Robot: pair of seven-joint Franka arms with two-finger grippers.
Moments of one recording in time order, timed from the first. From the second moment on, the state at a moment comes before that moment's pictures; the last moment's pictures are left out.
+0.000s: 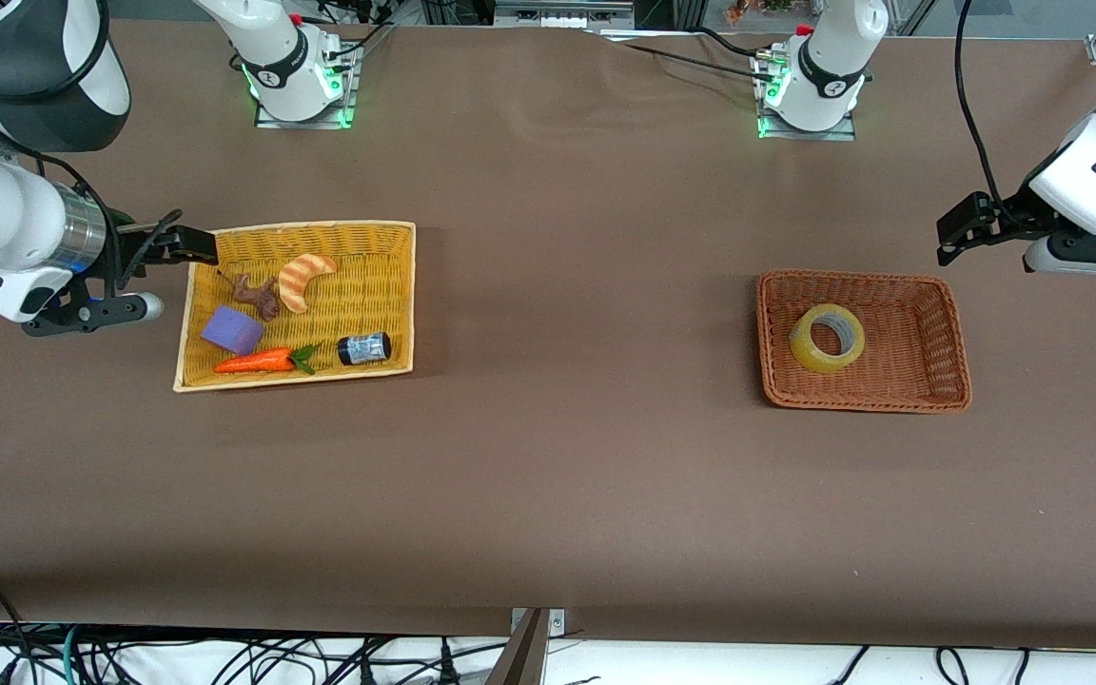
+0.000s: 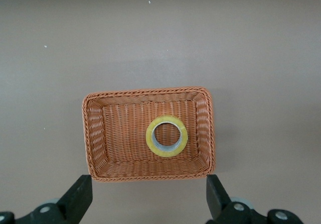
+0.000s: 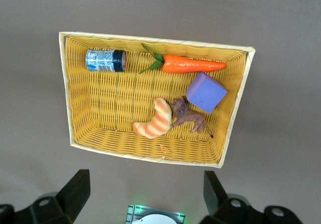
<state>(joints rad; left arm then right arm) 0.01 -0.01 -0.08 -1.67 0.02 1.70 0.00 0.04 0.22 0.08 -1.53 0.02 1.48 -0.06</state>
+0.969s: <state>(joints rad) 0.01 -0.01 -0.08 -1.67 0.02 1.70 0.00 0.02 0.24 0.07 -1.53 0.02 1.48 -0.12</state>
